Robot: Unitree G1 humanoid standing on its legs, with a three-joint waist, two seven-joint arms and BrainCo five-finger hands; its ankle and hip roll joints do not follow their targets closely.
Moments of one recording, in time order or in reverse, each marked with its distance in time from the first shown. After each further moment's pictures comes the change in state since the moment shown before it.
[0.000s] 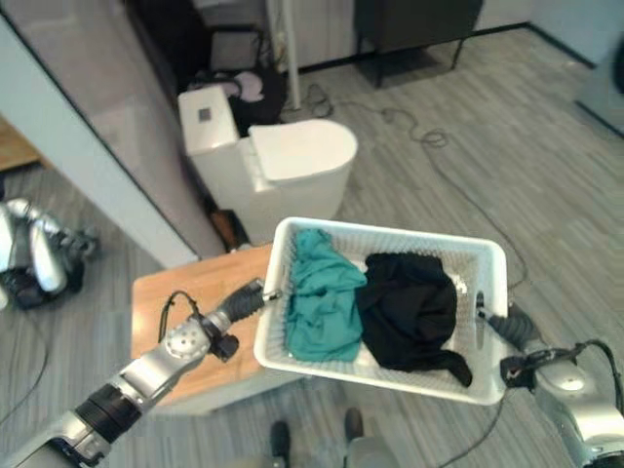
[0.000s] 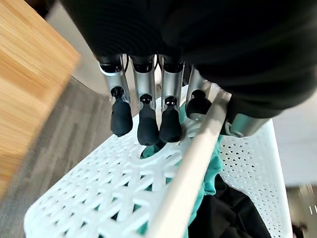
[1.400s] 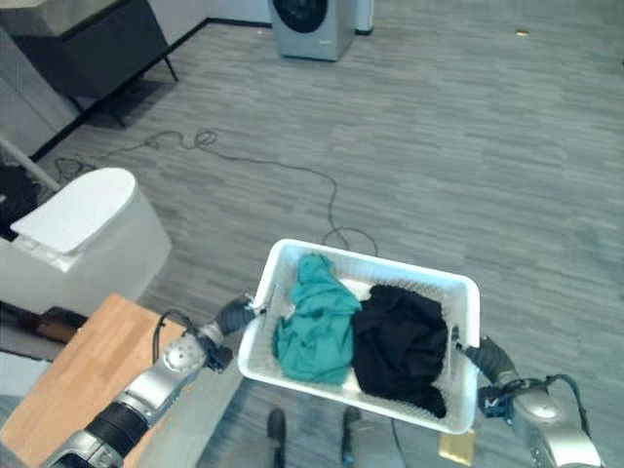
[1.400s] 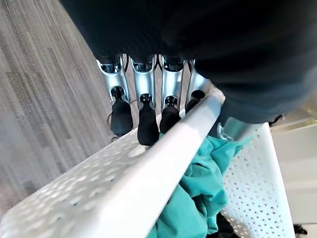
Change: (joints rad) left arm 0.109 -0.101 0.141 0.100 0.139 -0.050 -0.027; right arm 0.074 0.123 0.003 0.009 -0.025 0.033 0.061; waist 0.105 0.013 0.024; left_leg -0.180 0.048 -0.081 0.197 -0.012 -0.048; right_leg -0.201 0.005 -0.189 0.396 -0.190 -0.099
